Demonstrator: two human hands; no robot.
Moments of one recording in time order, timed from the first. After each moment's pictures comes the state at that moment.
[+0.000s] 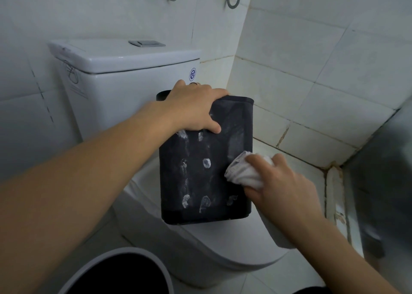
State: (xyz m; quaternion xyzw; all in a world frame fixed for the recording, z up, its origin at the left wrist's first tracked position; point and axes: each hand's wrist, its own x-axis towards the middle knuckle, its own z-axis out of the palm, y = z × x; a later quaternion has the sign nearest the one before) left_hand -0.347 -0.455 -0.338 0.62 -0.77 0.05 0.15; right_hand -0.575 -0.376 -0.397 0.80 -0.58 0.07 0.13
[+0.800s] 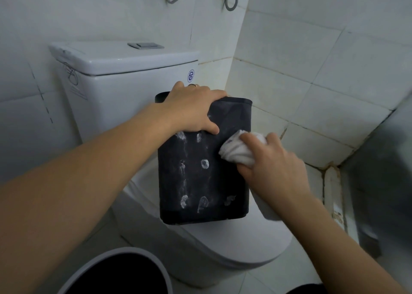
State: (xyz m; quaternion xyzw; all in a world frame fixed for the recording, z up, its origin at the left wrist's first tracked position) left_hand -0.349 -0.450 -0.336 0.62 -0.77 0.06 0.15; right_hand -0.559 -0.396 -0.382 0.80 -0.57 0.14 0.15
